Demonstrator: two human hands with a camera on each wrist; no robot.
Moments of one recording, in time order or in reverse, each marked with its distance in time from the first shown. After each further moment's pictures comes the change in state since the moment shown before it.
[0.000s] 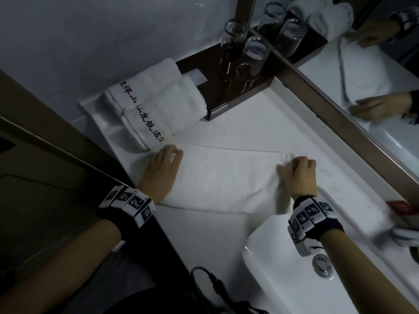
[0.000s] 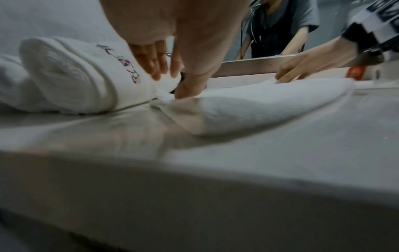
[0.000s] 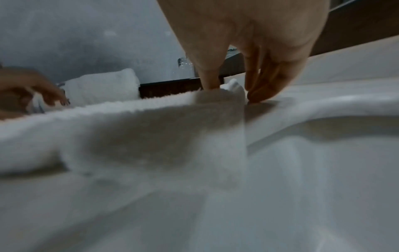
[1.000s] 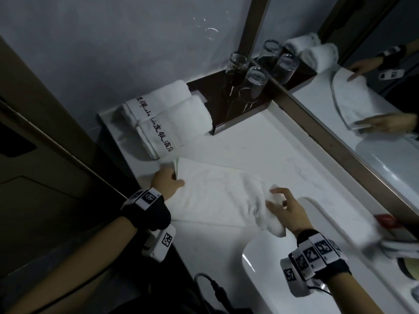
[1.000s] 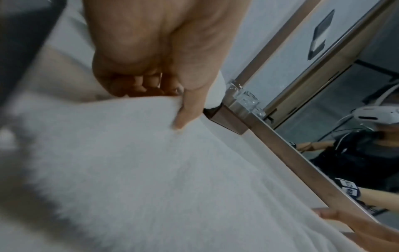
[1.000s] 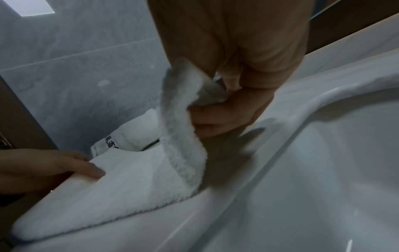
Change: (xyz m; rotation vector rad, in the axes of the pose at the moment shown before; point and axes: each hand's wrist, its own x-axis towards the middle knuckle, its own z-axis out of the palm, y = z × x) left_hand -0.003 -0.003 -0.011 -0.717 -0.293 -0.611; right_hand -0.067 0.001 -0.017 0.199 -0.331 0.039
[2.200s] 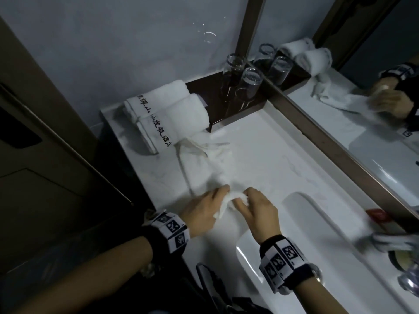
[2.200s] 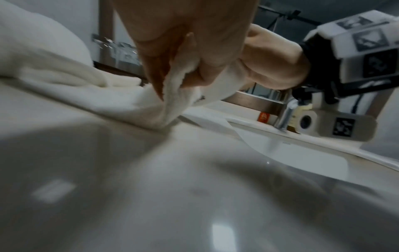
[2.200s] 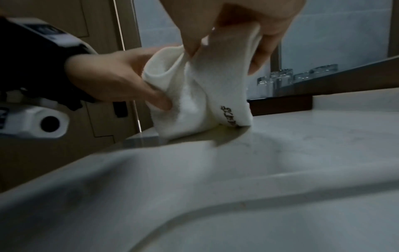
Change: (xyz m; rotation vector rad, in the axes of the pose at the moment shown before) left_hand -0.083 0.030 0.068 0.164 -0.129 0.697; right_hand -0.052 -0.028 0.045 -0.268 0.179 -0.577
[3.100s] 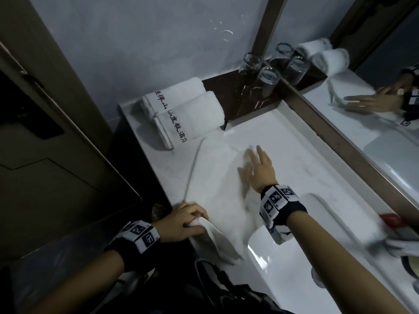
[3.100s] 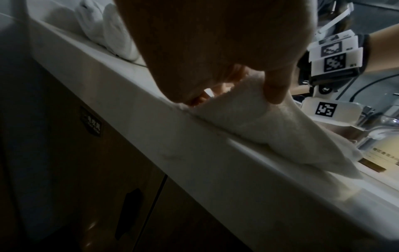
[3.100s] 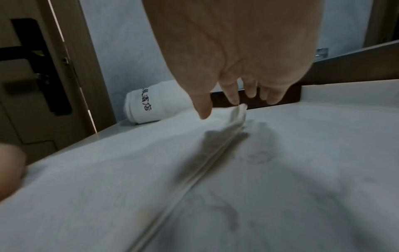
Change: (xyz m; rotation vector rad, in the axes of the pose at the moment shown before) left_hand -0.065 -0.066 -0.015 -0.158 -0.236 -0.082; right_hand 0.101 0.006 0.025 -0.244 -0.287 0.108
